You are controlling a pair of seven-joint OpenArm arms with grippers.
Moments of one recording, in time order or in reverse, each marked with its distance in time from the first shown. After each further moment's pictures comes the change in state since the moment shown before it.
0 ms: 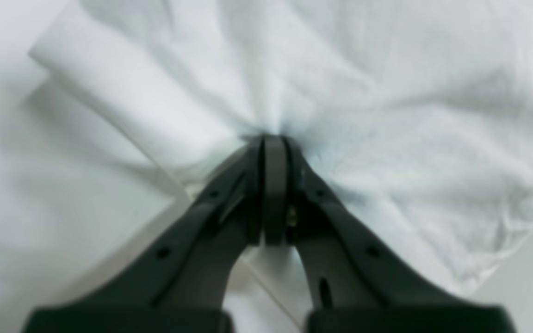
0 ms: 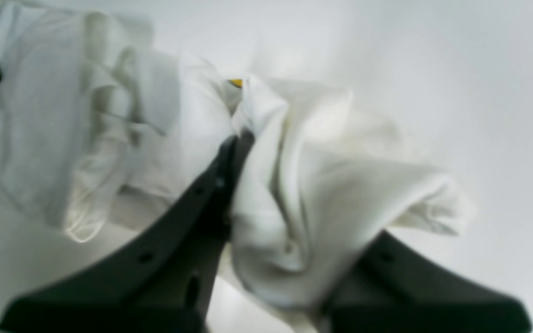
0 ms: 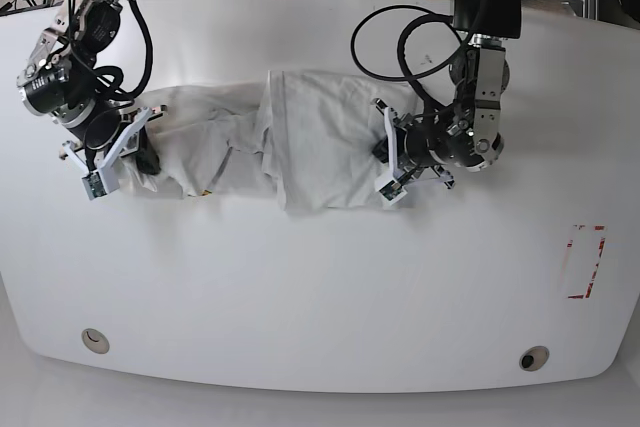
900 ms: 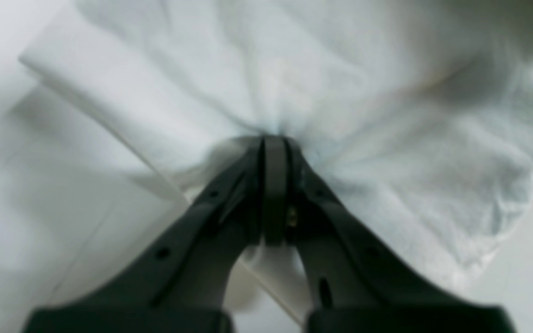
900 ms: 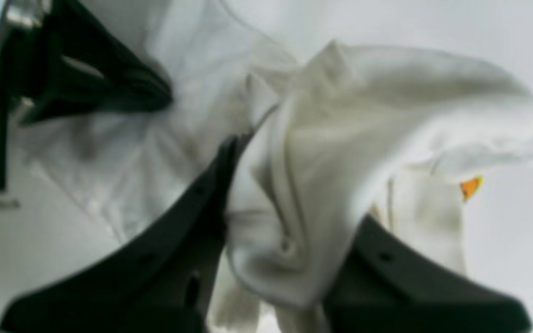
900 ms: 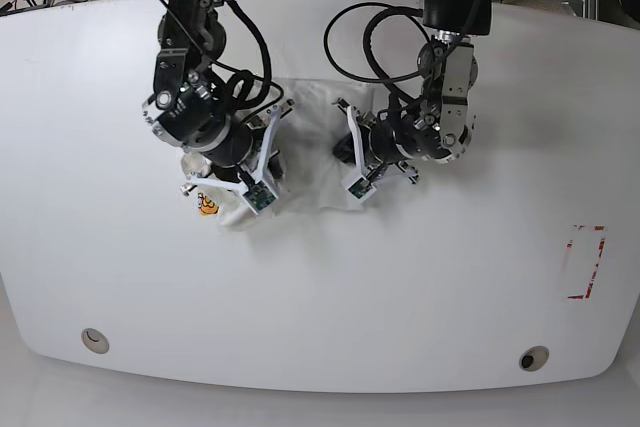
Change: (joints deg) left arm 1.6 5.2 0.0 -3.5 2.3 0.3 -8.3; right arm 3.2 -15.2 -27.5 1.2 -28.9 0.1 3.0
